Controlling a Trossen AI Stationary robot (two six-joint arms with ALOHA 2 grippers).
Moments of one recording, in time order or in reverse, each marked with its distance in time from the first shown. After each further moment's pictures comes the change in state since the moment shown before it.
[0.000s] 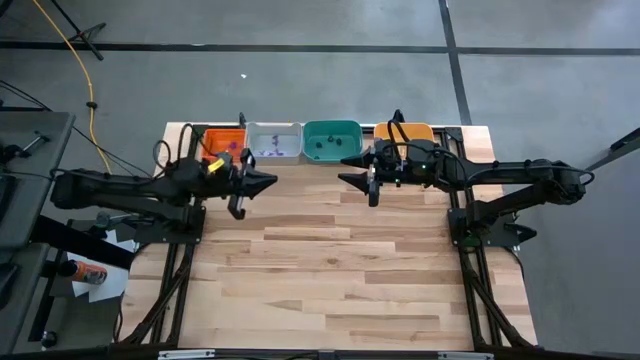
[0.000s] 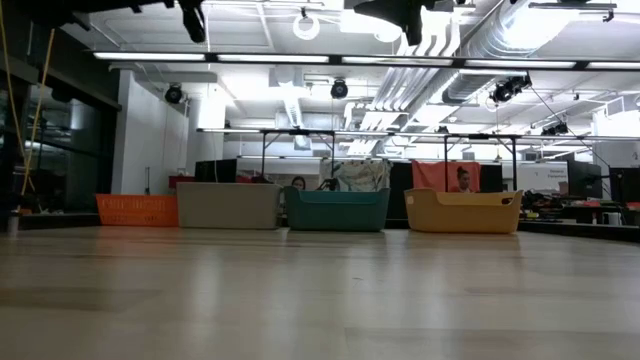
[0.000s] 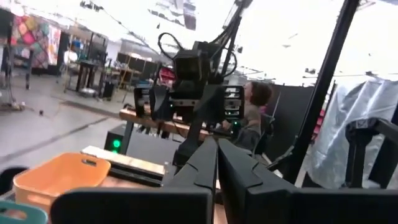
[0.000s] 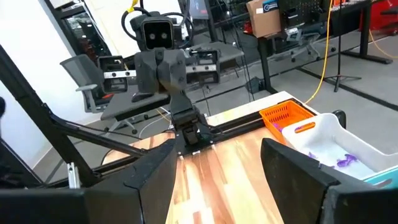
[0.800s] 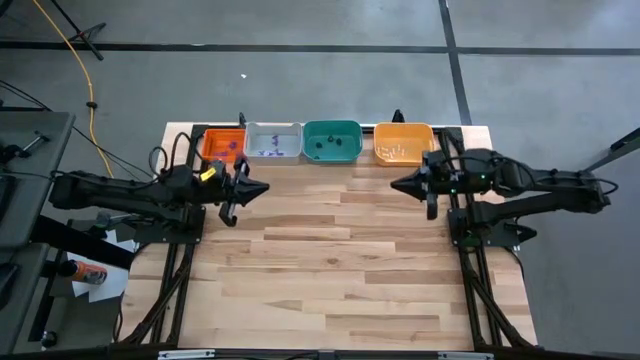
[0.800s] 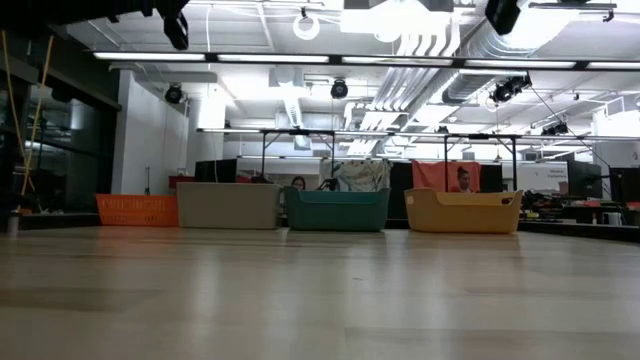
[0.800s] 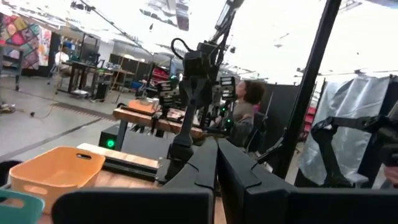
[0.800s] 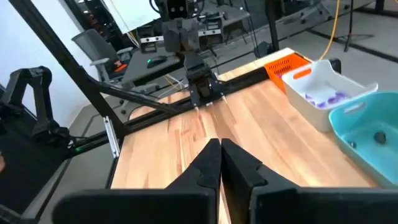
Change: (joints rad) left arm -0.041 -0.129 -0.103 -0.014 -0.008 0.022; right arm 0.083 -0.477 -0.099 -0.503 0.011 0.086
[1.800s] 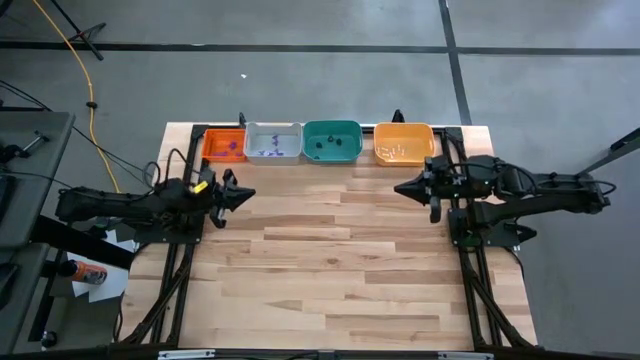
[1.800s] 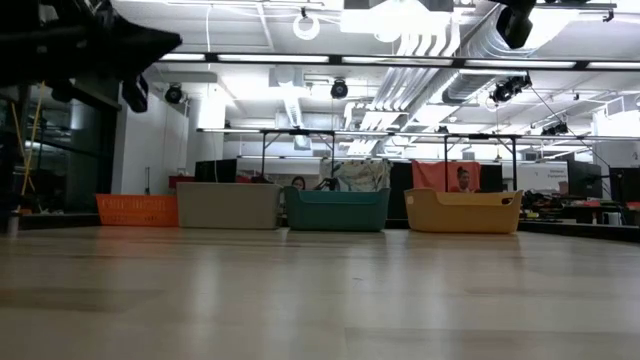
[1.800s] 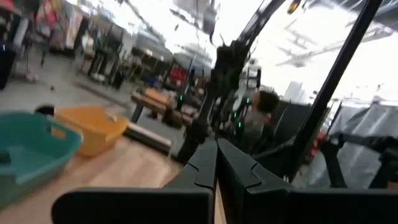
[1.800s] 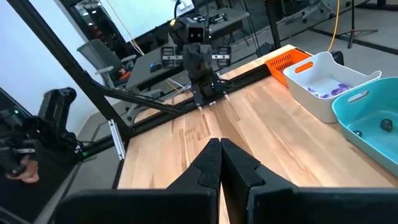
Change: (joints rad) left arm 0.014 -0.385 -0.357 -0.029 -0.090 -0.158; right arm 0.043 -0.096 -0.121 0.053 0.041 0.073
